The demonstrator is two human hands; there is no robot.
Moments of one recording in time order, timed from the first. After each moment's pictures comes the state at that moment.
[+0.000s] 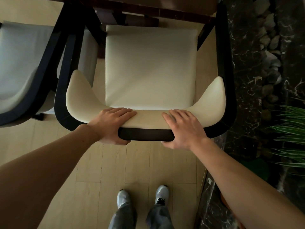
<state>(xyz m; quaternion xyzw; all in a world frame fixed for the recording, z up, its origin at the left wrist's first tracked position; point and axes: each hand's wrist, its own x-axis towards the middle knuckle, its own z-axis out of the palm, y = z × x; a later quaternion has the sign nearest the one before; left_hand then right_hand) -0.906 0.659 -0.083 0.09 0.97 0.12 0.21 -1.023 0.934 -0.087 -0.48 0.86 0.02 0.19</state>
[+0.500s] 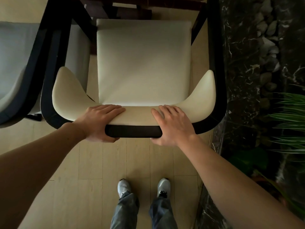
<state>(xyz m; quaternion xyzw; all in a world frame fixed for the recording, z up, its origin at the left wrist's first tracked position) -0.896 0.647 -0.078 0.11 0.97 0.11 0.21 -1.003 0.925 -0.089 -0.46 0.87 0.01 0.19</state>
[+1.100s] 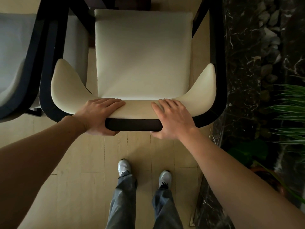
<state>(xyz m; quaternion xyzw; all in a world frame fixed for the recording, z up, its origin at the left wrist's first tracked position) -0.891 0.638 -0.078 0.12 0.97 0.11 0.20 -0.993 0.919 -0.090 -0.47 0.87 -0.01 0.15</state>
